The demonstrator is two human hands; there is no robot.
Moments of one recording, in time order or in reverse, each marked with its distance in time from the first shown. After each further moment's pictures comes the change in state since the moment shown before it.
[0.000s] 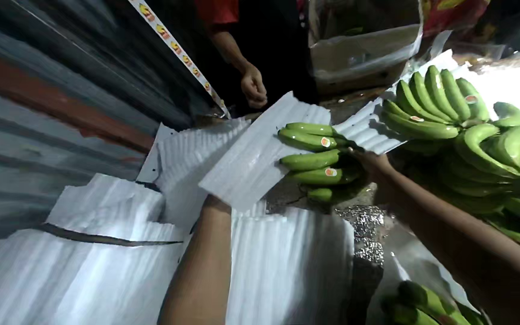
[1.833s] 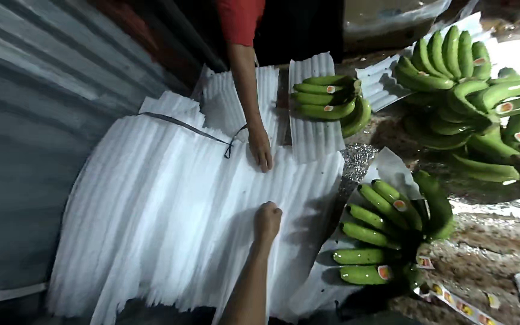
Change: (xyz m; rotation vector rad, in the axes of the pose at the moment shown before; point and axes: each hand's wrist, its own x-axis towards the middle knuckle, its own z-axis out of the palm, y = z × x) left_hand -0.225 -0.202 0.033 0.471 -0.096 0.067; right_hand -0.196 0.045 -0.301 -0.673 0.275 -0.390
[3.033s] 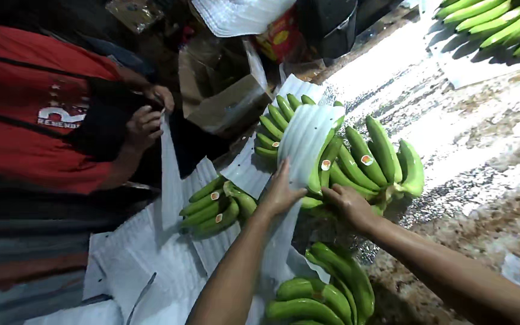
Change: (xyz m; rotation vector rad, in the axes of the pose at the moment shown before) left_hand 0.073 0.465 0.069 0.215 -0.332 0.880; right_hand 0.053 0.004 0.049 0.081 -0.195 -0.282
